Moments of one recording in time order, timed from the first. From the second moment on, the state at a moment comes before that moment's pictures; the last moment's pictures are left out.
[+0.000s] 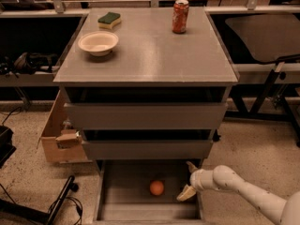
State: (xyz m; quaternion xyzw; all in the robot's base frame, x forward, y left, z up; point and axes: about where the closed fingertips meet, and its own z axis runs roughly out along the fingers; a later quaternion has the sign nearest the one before) arm 0.575 -0.175 0.255 -0.54 0.76 0.15 0.33
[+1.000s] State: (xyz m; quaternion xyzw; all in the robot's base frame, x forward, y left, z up) arm 0.584 -0.124 0.177 -0.54 0.74 0.23 0.33
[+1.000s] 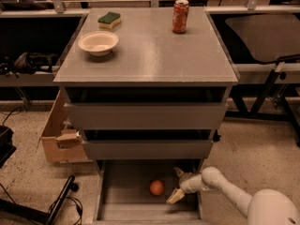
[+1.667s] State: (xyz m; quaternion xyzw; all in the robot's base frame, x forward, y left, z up) arm 0.581 -0.081 0.147 -0.54 0.73 0.28 0.32
